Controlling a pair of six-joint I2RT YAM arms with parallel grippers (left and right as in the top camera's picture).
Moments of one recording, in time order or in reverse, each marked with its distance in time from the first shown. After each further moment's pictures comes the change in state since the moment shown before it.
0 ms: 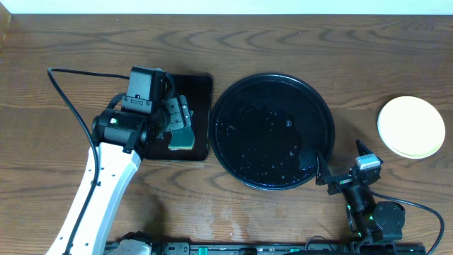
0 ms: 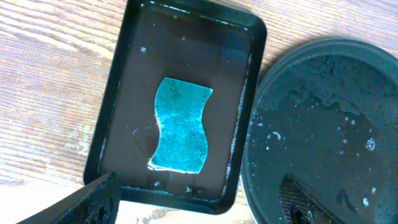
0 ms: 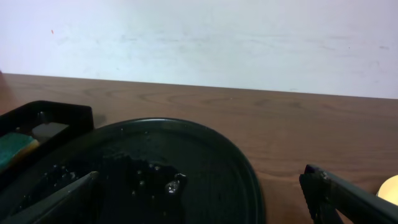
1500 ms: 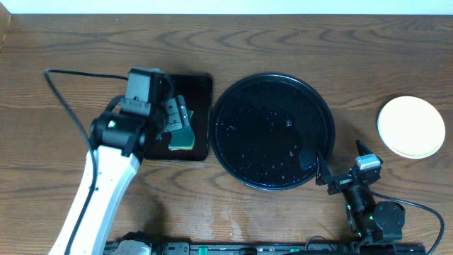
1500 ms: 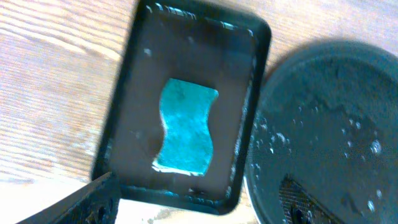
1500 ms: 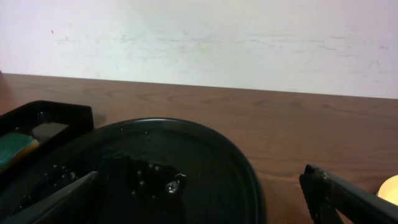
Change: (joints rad) left arm 0.000 -0.040 -0.013 0.018 -0.049 0.002; right arm 0.000 0.000 0.000 0.000 0.000 0.000
